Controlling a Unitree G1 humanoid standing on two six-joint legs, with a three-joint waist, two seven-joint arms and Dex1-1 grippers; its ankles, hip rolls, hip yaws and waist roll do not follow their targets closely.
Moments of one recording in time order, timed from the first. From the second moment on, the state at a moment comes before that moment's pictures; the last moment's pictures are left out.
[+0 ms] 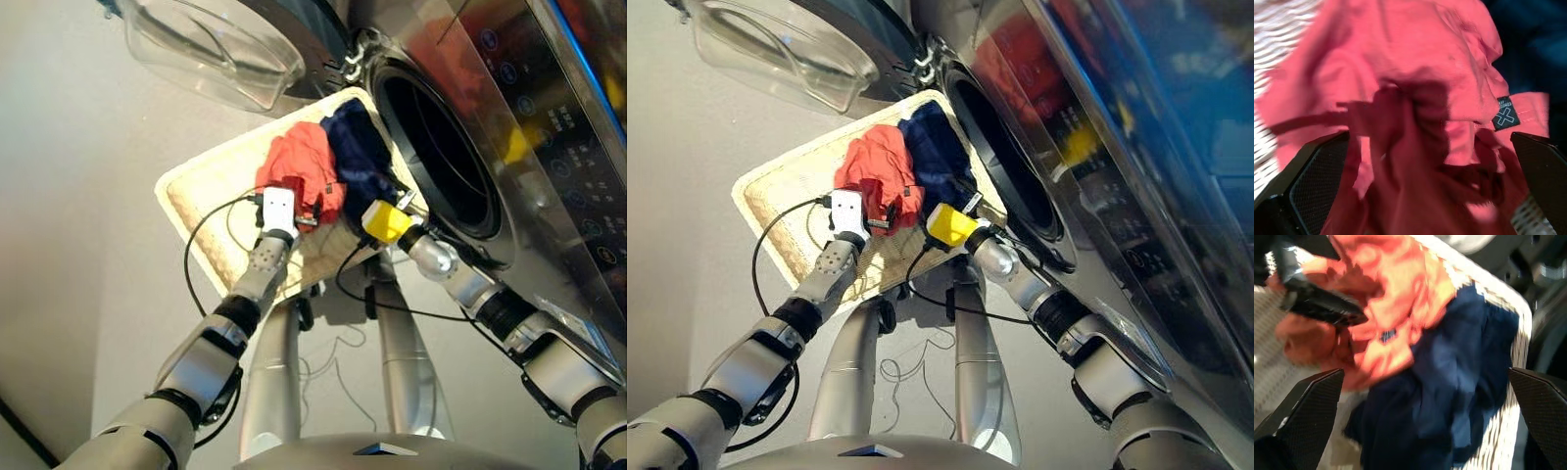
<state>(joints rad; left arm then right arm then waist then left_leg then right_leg) -0.72 0.22 -0.43 0.94 -0.42 -0.28 0.14 -0.64 -0.54 0.77 0.46 0.00 -0.29 -0.02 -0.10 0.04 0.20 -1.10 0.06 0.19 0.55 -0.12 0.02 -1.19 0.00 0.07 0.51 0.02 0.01</state>
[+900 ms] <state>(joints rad) -0.66 0.26 -0.35 0.84 -0.51 -0.31 0.13 -0.55 -0.53 0.77 0.45 -0.07 -0.29 -0.03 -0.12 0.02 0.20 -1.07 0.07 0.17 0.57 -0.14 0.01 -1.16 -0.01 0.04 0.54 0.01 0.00</state>
